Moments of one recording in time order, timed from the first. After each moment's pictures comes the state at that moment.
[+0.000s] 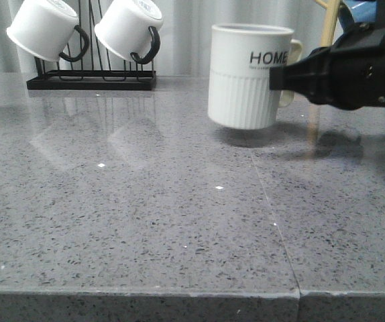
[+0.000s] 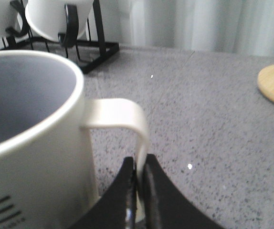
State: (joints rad) left arm -0.07 -0.01 -0.01 -0.07 0.08 0.06; right arm 0.35 1.59 -0.56 -0.07 -0.84 0.10
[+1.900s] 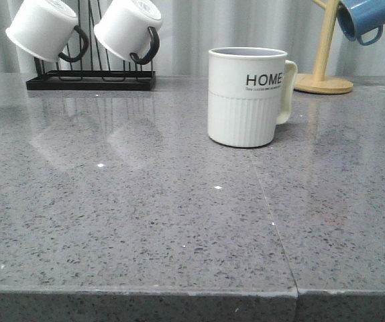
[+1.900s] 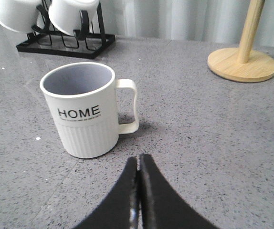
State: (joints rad) left arm -0.07 -0.01 -0.01 -0.07 0.08 0.06; right arm 0.35 0.60 -0.30 -0.03 -0.08 0.09
